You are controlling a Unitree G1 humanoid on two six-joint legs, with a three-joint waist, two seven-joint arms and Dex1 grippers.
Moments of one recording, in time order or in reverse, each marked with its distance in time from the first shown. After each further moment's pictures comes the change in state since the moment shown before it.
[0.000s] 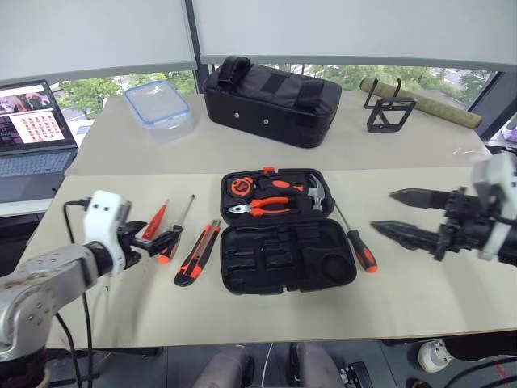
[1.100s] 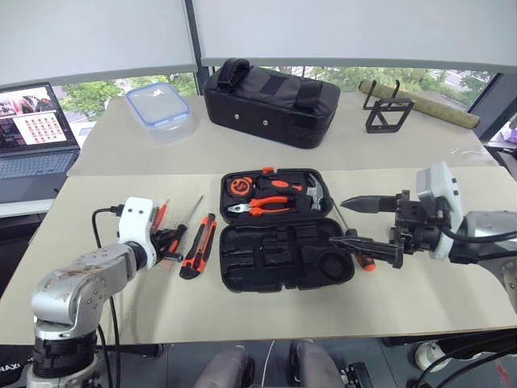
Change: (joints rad) left arm -0.048 -0.101 -0.059 0.126 0.199 -0.060 0.024; right arm -0.049 0.059 0.139 0.018 -0.073 -0.095 0.060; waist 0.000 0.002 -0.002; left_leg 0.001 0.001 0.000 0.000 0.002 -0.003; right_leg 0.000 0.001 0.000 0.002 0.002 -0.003
